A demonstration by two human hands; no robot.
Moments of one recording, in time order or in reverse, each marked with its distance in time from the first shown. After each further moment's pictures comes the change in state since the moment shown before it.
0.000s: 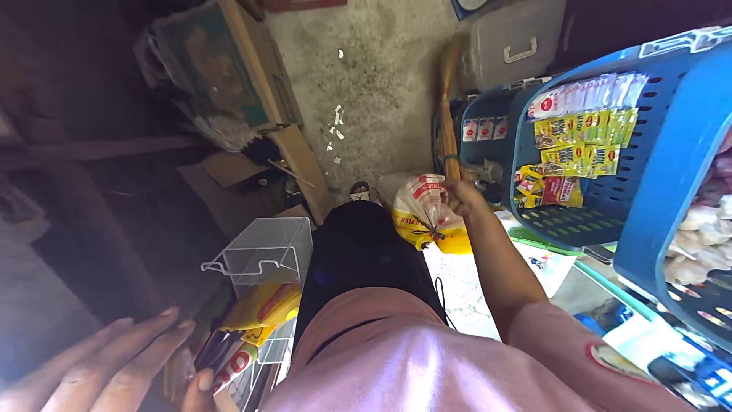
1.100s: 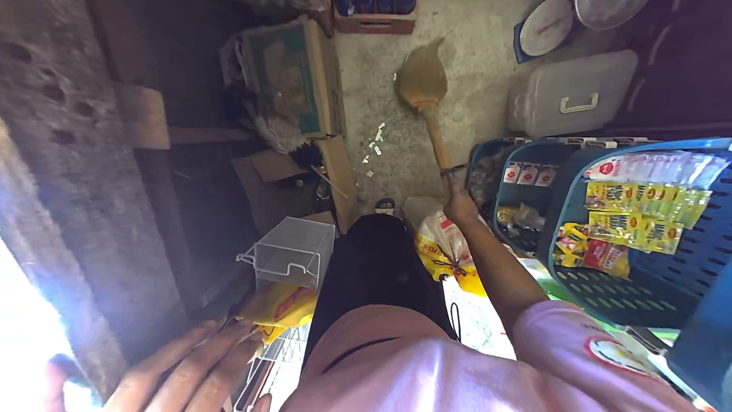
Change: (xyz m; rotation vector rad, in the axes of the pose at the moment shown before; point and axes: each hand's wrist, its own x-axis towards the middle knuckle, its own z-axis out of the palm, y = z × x) left_hand 0.001 0.014 -0.002 0.069 0.017 -0.056; right_hand 0.060 -0.020 0.085 -1.299 -0.011 -0.232
